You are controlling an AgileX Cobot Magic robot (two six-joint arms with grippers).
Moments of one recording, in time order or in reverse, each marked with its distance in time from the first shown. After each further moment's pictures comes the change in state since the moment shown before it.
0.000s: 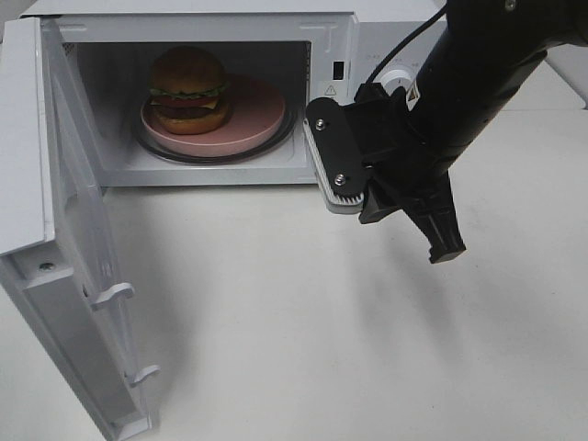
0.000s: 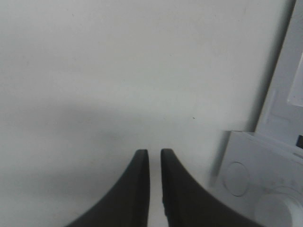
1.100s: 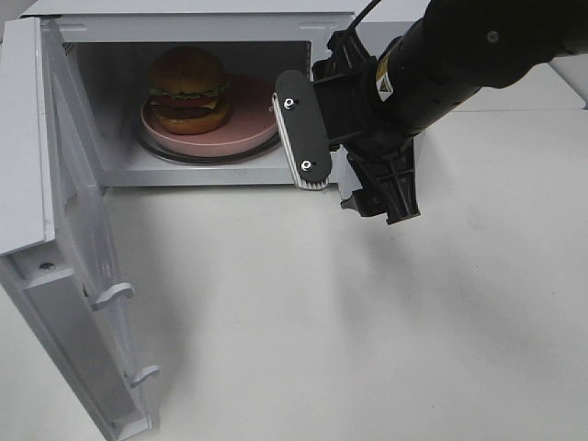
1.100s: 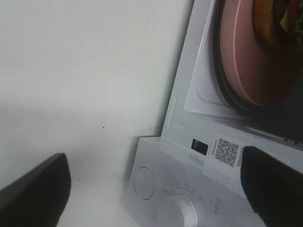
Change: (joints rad) left arm 0.000 0.000 0.000 0.000 0.000 0.000; right arm 0.073 0.004 -0.005 -0.304 -0.243 0.239
